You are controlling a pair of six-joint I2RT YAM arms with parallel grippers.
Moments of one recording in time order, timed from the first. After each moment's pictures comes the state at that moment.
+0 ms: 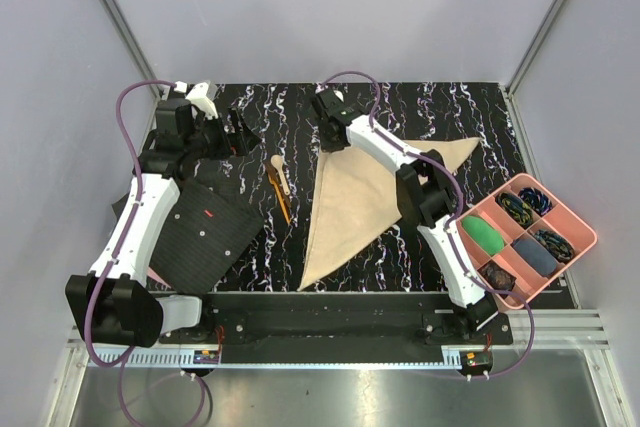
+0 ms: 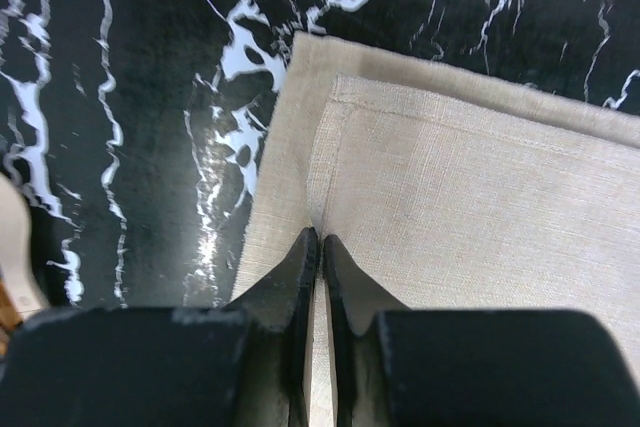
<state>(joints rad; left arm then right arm) -0.08 1.25 1.16 -0.45 0.36 -0.29 0.60 2.47 2.22 -0.73 0.20 0.38</state>
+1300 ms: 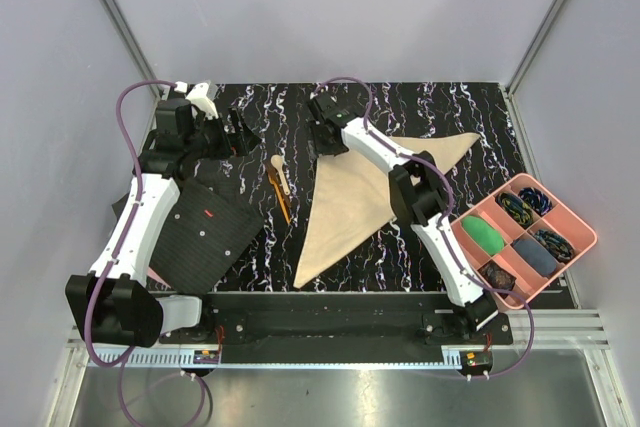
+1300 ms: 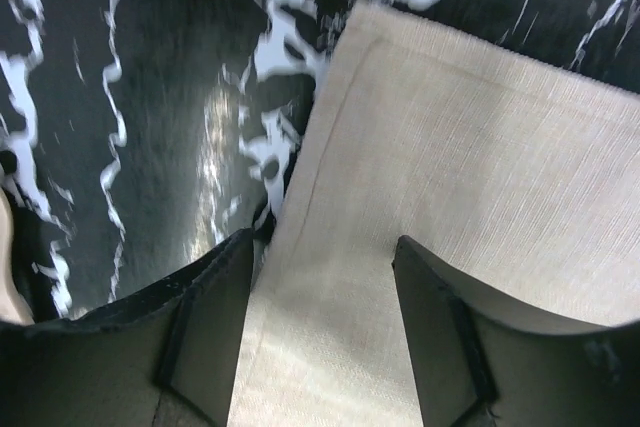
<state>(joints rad) -0.08 1.25 1.16 -0.45 0.37 -0.29 0.61 2.59 2.37 -0.77 0.13 0.33</state>
